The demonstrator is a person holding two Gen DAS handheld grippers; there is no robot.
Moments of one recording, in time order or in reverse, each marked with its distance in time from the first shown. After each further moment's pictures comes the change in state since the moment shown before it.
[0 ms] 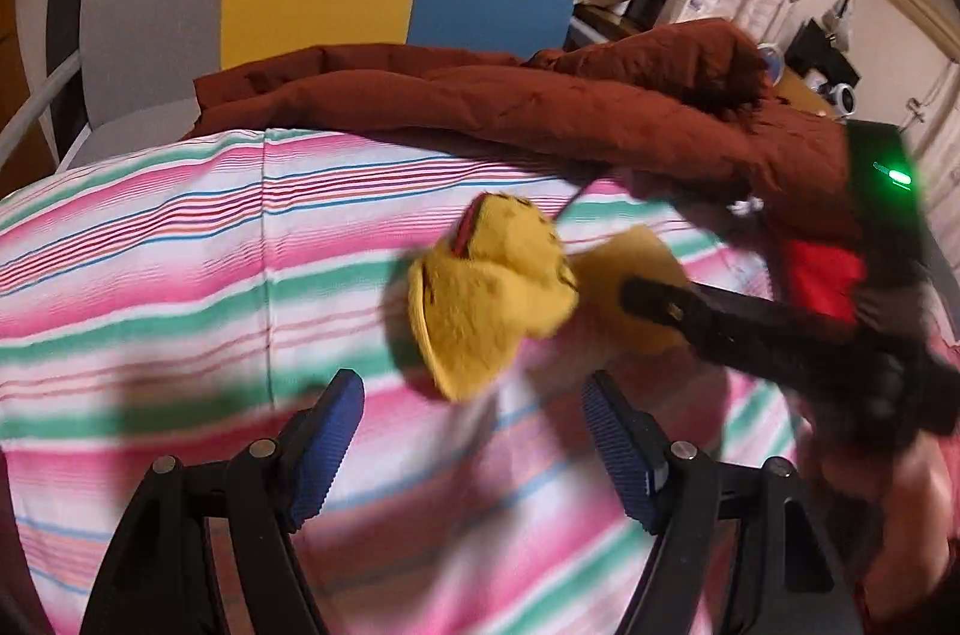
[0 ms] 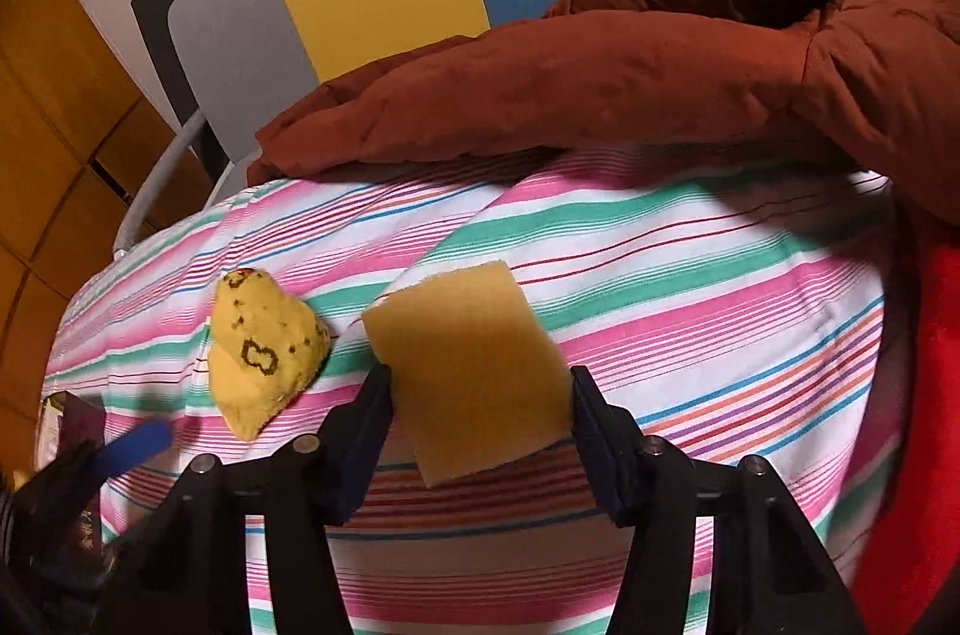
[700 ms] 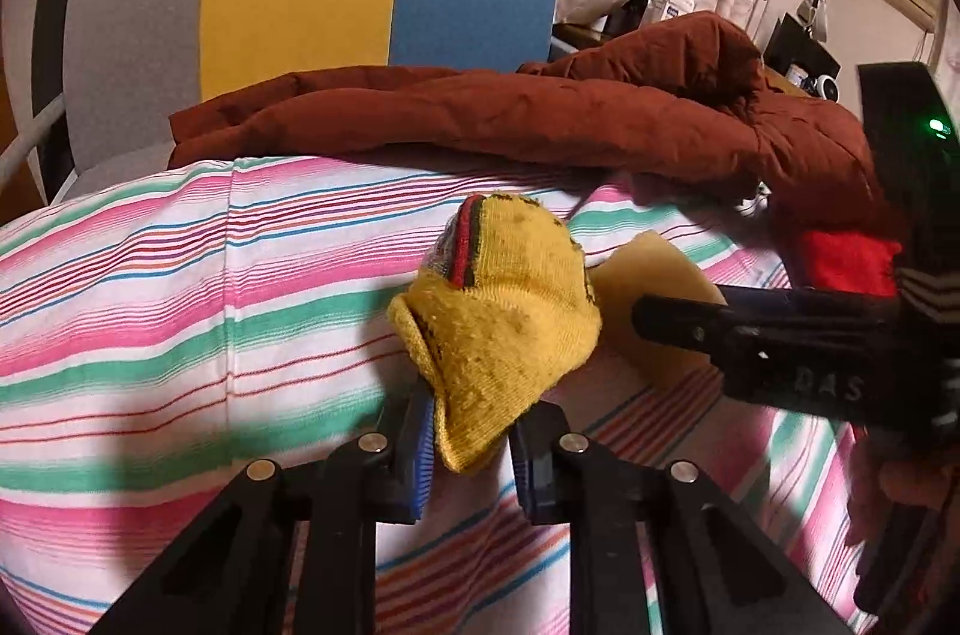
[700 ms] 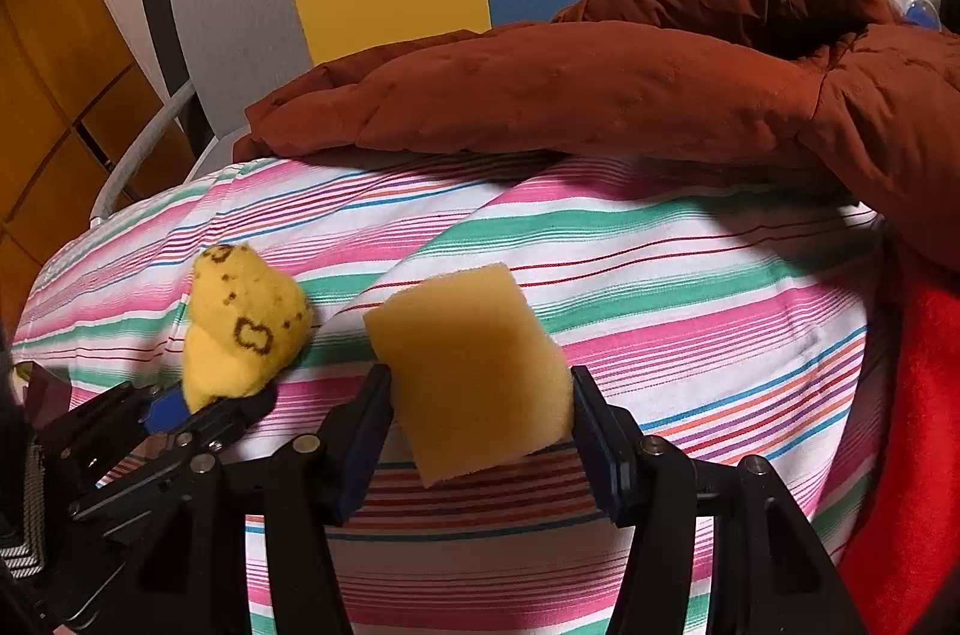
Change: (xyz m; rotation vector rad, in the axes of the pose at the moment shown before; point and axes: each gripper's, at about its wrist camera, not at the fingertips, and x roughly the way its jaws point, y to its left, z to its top) left arm 0.020 -0.001 -0.008 0.073 -0.116 -0.014; right arm 0.004 0.010 0.000 -0.074 0.004 -0.061
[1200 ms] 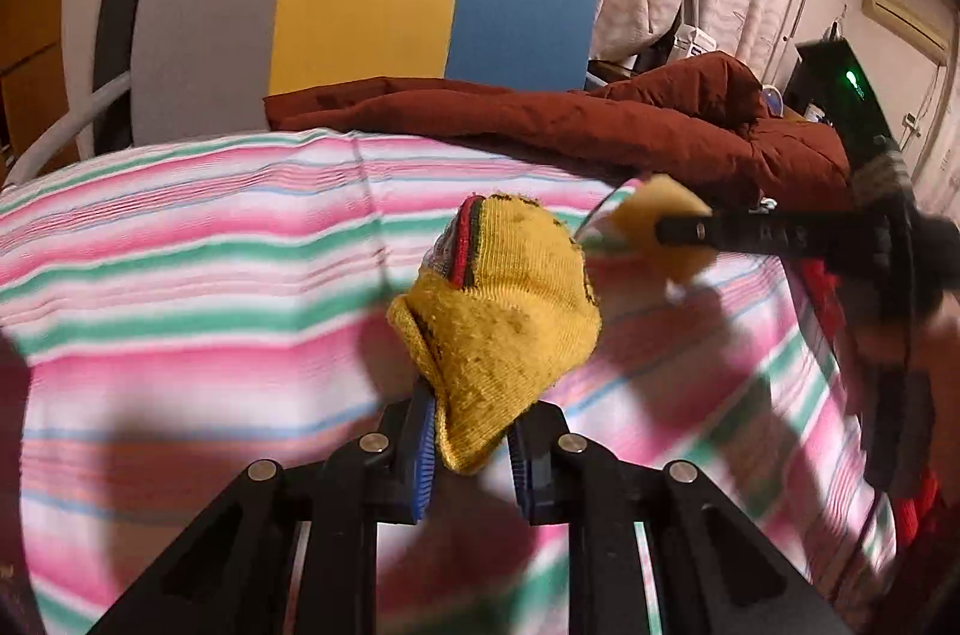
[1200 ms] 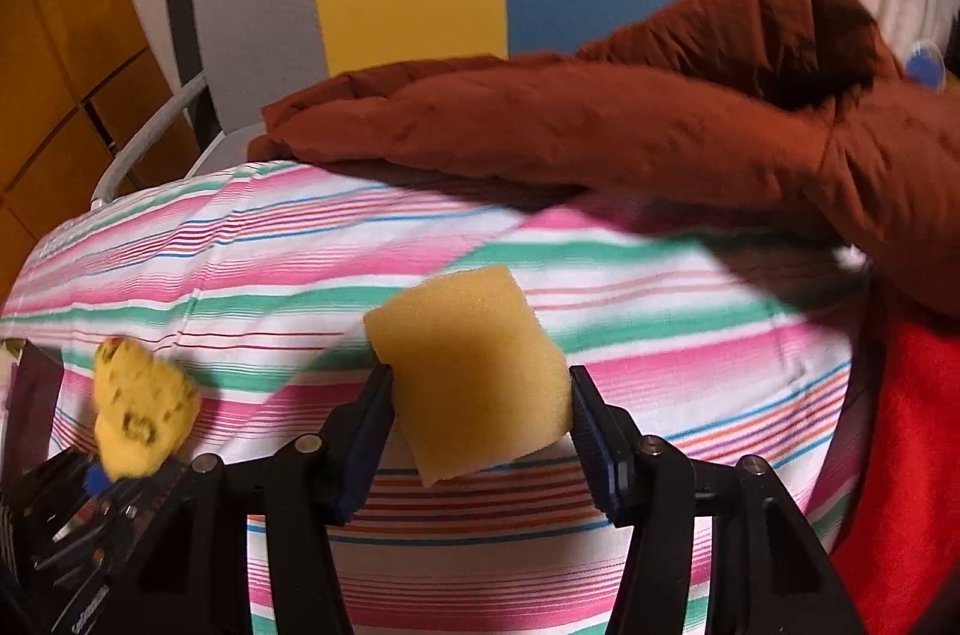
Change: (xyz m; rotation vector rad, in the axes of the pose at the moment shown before) left arm -0.071 0.037 -0.067 -0.087 -0.084 0.045; right arm -0.018 0.023 -0.001 -0.111 -0.076 -0.048
